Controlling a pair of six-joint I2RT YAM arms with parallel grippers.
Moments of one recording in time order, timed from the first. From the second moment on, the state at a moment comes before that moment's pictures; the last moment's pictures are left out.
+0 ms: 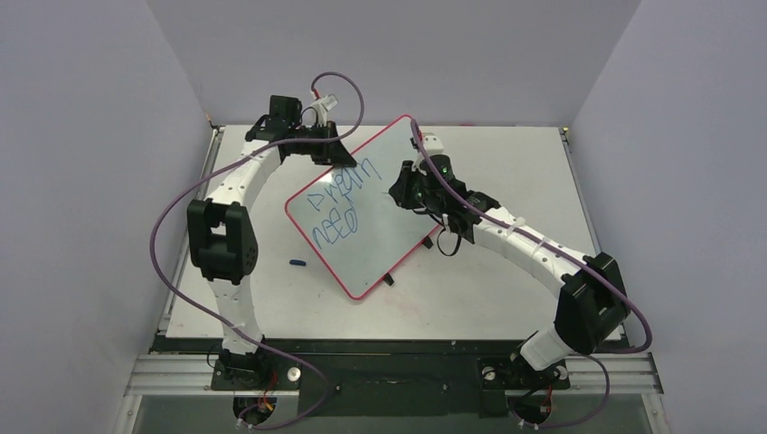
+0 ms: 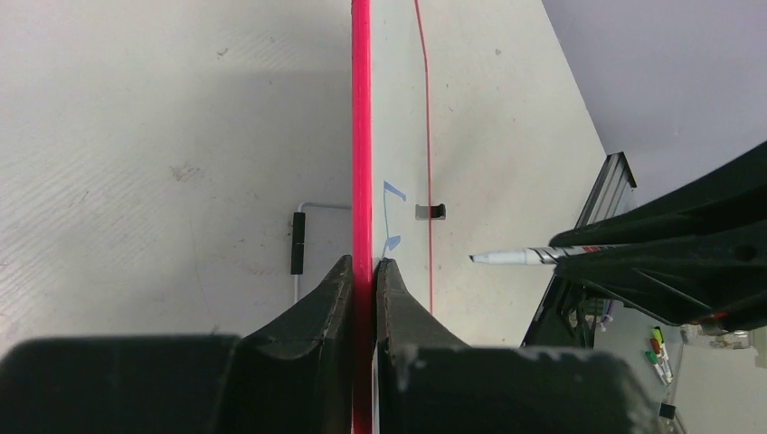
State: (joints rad) left arm -0.18 2.03 1.83 -0.57 0.87 -0.16; right arm 0.66 1.52 1.21 -0.15 0.04 0.45
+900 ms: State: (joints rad) left arm -0.22 1.96 1.79 -0.58 0.80 -0.07; right arm 0.72 1.61 1.22 -0.08 0.09 0.44
